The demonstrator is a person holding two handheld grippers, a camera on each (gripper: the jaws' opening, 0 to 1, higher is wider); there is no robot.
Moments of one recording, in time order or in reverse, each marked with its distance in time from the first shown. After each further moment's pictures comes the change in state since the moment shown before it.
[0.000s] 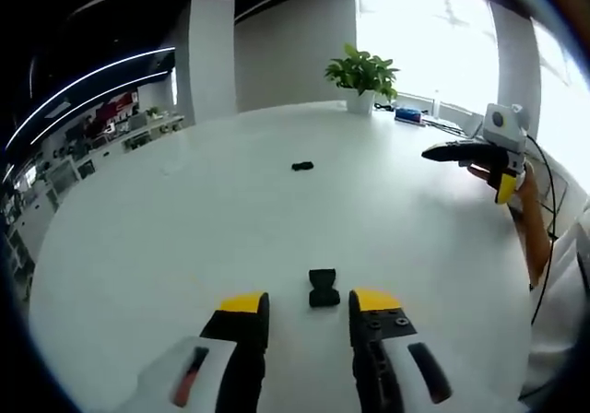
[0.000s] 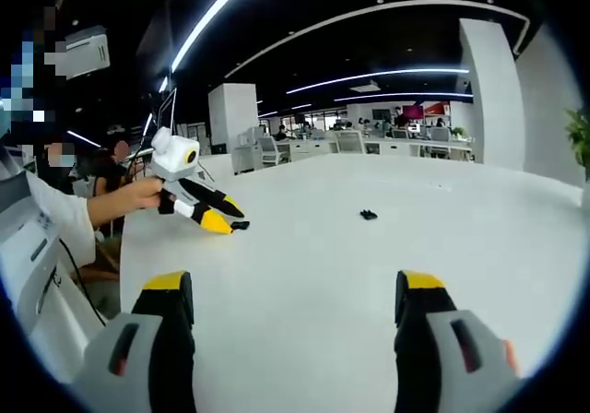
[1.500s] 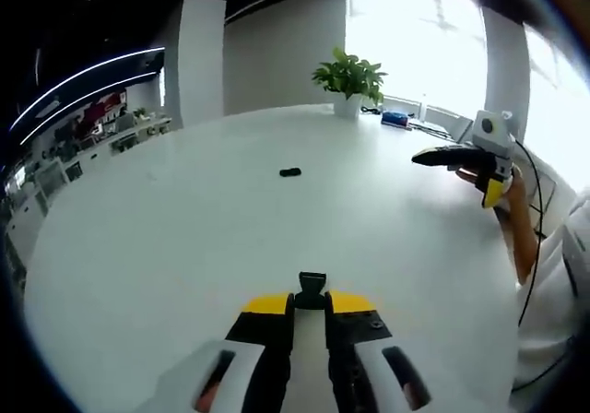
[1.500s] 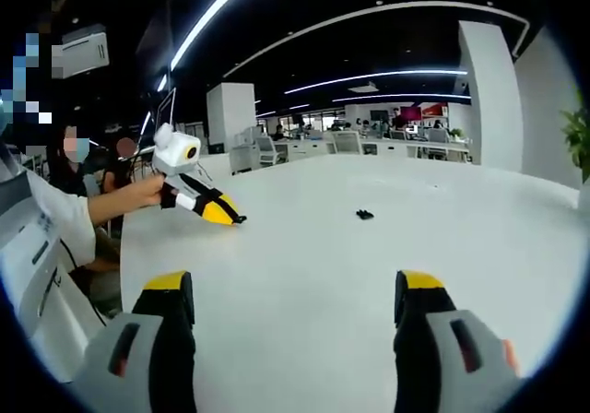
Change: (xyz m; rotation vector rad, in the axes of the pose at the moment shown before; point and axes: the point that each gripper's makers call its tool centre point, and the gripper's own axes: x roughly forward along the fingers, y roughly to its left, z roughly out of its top) left arm -0.010 -0.007 0.007 0.017 -0.013 -0.068; right arm -0.007 0.000 0.000 -0.007 0.000 -0.014
